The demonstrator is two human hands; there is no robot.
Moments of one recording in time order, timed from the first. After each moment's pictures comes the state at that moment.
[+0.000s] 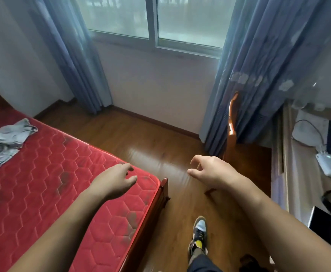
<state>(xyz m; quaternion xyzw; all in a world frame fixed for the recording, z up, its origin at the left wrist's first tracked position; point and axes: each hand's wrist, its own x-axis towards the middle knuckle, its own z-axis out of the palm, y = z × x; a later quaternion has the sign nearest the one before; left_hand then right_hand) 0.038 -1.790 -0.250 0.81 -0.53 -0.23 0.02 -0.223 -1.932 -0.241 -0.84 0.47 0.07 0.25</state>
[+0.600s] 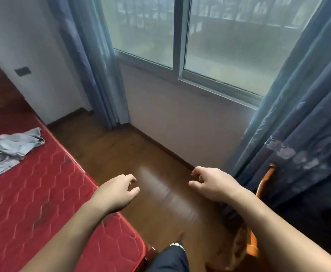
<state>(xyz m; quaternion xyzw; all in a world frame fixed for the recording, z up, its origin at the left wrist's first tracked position) 0.119 -2.109 -0.257 0.88 -0.42 -0.22 0.04 -0.101 -2.313 -0.237 -0.89 0.37 0.14 0.21</state>
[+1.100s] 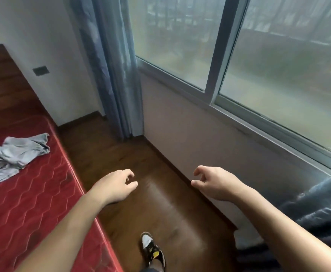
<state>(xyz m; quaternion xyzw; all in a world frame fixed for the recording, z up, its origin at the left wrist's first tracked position) 0.348 -2.266 -0.266 0.91 -0.34 -0.24 0.08 0.146 -2.503 -0.246 -0.92 0.29 0.15 0.20</state>
